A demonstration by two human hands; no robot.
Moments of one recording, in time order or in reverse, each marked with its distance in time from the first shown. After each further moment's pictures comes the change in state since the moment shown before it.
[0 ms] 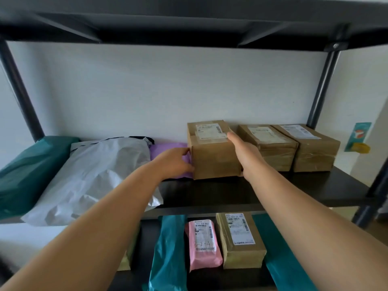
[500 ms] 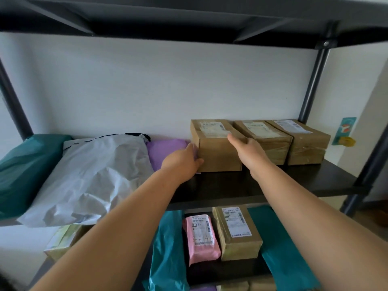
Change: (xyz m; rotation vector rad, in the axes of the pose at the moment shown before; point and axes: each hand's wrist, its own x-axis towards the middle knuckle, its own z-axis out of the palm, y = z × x) left_hand 0.000 0.020 0.024 0.249 0.091 0.012; right_hand 0.004 0.014 -0.010 -0.249 0.081 -0.189
